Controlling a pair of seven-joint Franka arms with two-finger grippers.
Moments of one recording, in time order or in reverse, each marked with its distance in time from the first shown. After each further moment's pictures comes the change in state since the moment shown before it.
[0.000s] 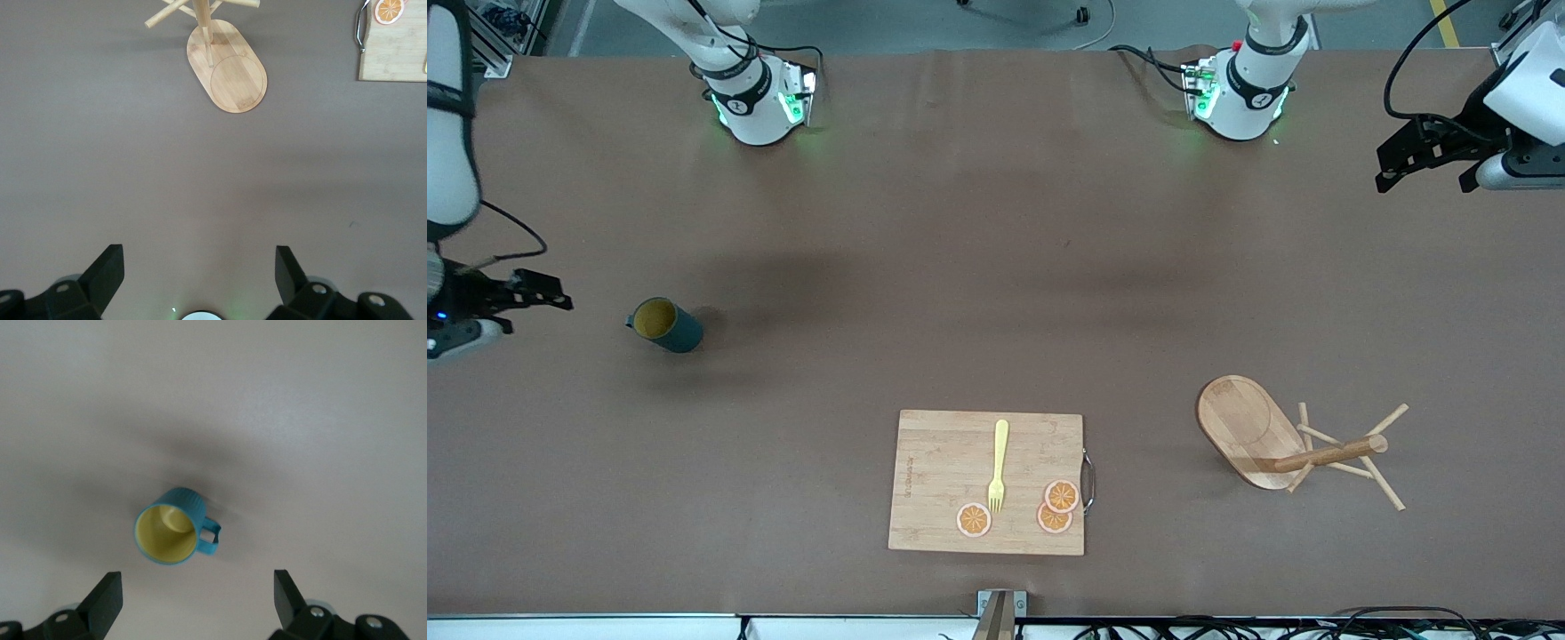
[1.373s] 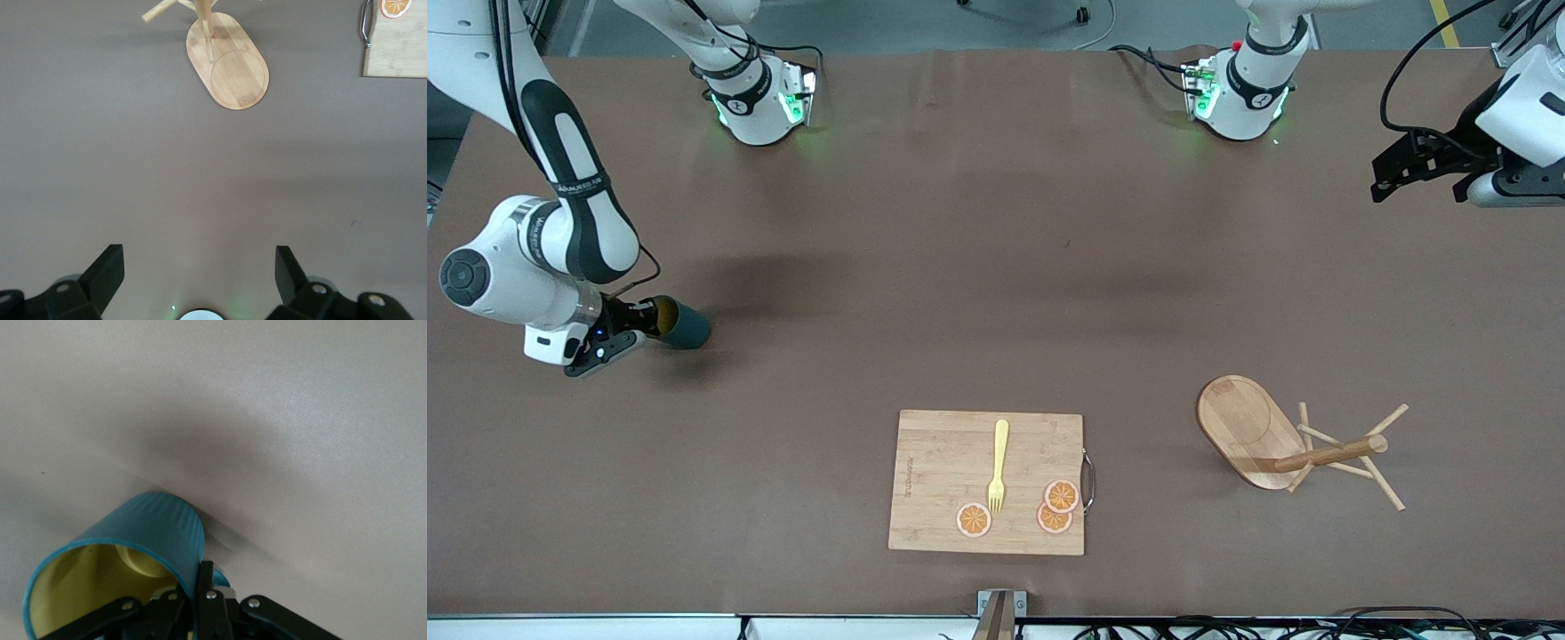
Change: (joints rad) left arm 0.001 0.025 0.001 0.002 0.000 0.001 0.000; right arm 0.017 0.133 0.016 -0.294 0.001 0.401 -0.097
